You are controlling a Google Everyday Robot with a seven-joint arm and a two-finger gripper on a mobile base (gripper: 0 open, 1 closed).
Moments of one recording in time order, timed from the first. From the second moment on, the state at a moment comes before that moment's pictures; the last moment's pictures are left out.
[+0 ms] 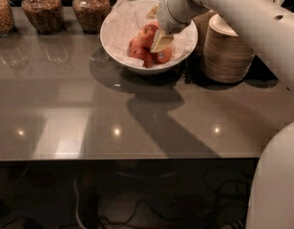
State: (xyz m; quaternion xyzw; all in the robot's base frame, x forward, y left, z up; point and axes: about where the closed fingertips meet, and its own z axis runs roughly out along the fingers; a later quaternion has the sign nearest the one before) arm 0.756 -0.039 0.921 -0.74 0.55 -0.11 0.37
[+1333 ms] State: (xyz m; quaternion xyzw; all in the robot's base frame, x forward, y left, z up) arm 0.743 -0.054 0.940 -0.72 0.56 -0.10 0.40
